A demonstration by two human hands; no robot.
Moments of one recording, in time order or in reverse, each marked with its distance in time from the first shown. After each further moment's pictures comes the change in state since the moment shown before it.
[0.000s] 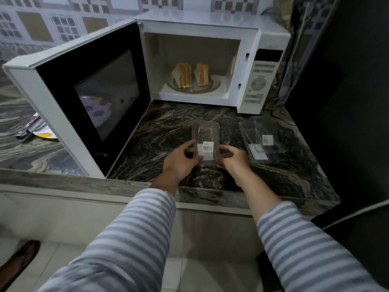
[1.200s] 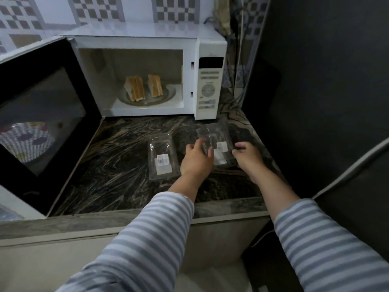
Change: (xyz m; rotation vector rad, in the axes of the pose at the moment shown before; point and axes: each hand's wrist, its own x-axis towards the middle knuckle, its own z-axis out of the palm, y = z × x) left_hand 0.004 0.112 0.106 0.110 -0.074 0.138; right_hand 0.025 0.000 -0.134 -0.236 0.314 0.021
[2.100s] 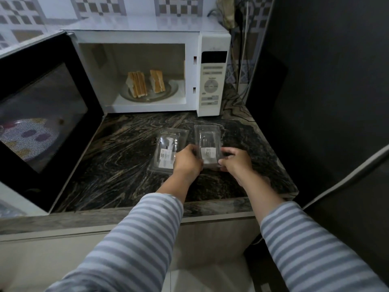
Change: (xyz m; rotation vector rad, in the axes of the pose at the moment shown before) left_hand 0.012 -0.031 -0.005 -0.143 -0.050 -0.177; right_hand -0.010 0.004 0.040 0.220 -0.083 0.072
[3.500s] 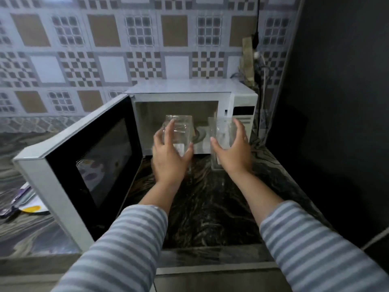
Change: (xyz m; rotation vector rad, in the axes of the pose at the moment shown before) left_hand 0.005 0.020 -0.169 0.141 0.702 0.525; right_hand -0.048 -0.141 0.069 -0.159 0.317 -0.707
